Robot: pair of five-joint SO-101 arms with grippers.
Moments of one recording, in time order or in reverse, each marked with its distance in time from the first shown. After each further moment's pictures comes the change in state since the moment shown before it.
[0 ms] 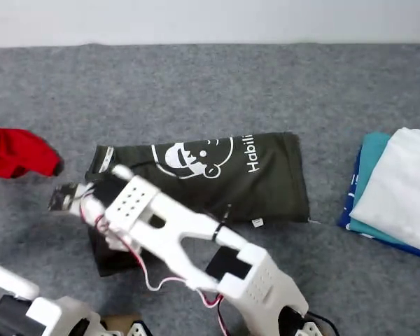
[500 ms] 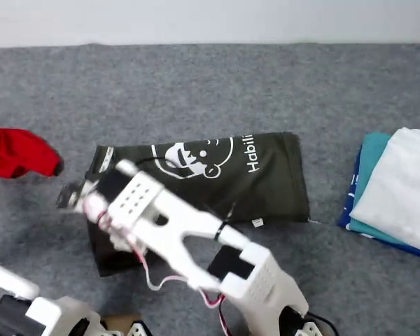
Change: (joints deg) left arm 0.0 0.0 1.0 -0.9 0.0; right arm -1.9 -1.3 0.0 6.1 -1.7
